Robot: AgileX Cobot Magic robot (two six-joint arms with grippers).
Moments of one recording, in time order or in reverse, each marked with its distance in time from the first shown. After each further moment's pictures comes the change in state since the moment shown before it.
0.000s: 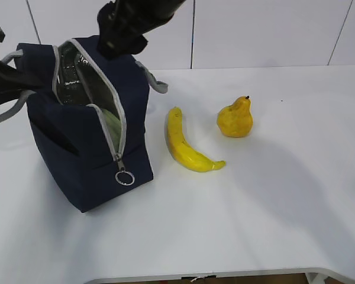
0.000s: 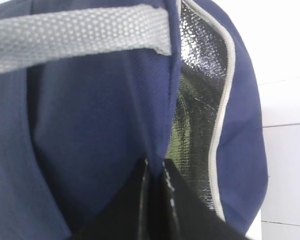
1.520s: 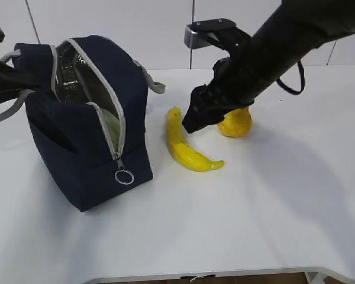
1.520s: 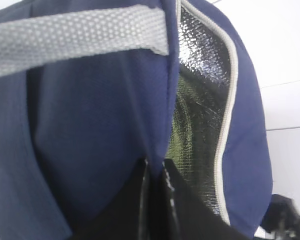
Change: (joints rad) left arm 0.000 0.000 0.000 0.000 -0.020 0.006; right arm -0.264 -0.057 0.485 0.324 -0.083 -0.021
